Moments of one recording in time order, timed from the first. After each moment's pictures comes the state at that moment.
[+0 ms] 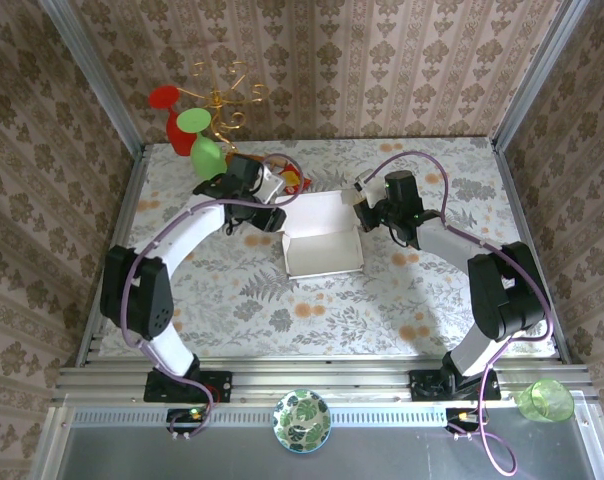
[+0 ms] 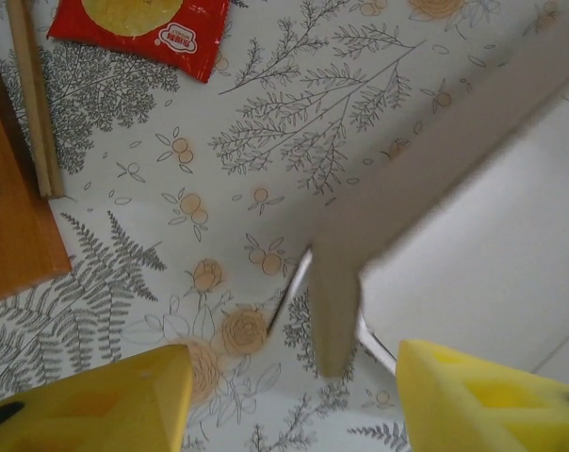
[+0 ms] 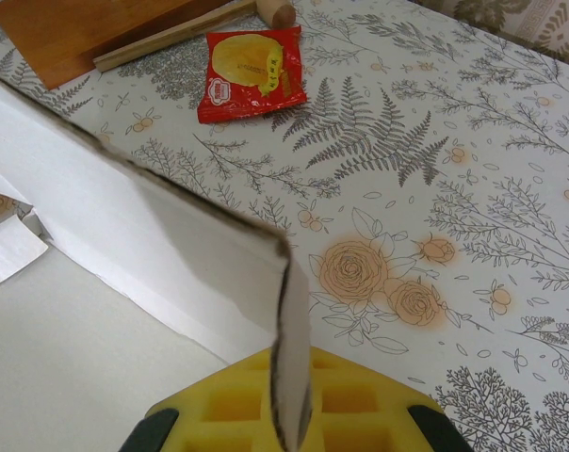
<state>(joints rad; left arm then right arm) -0.46 1.70 1.36 -0.65 0.16 0.16 0.29 1.65 1.00 0.02 -0.24 -0.20</state>
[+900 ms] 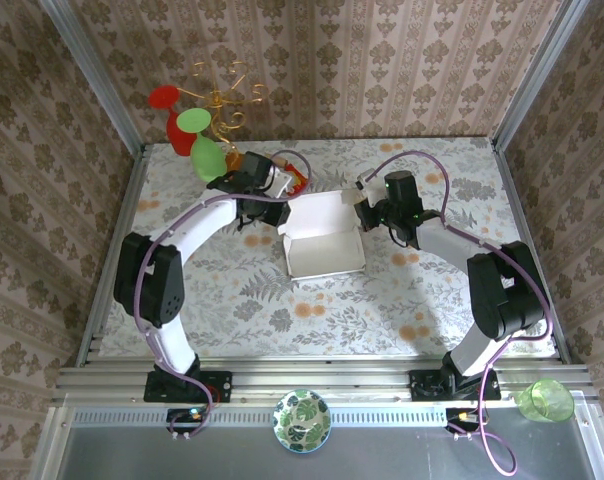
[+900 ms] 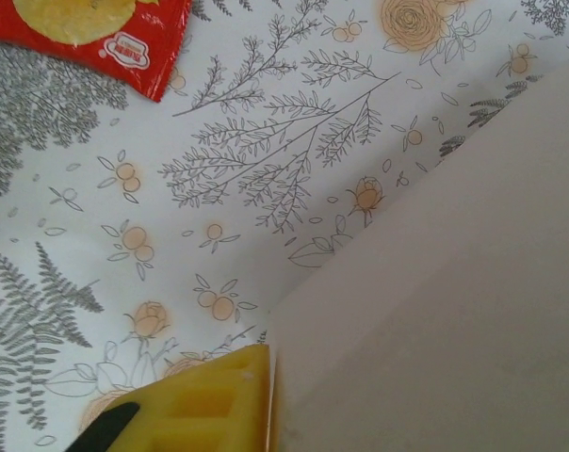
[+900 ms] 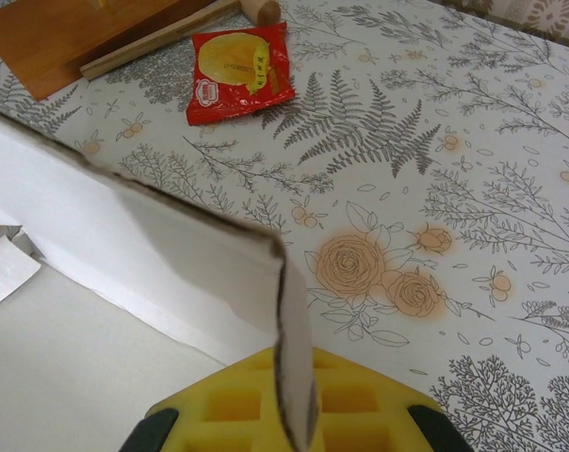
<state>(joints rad) -0.50 1.79 1.42 -0.63 0.21 0.05 0.29 1.65 1.01 0.02 -0.22 -0.15</state>
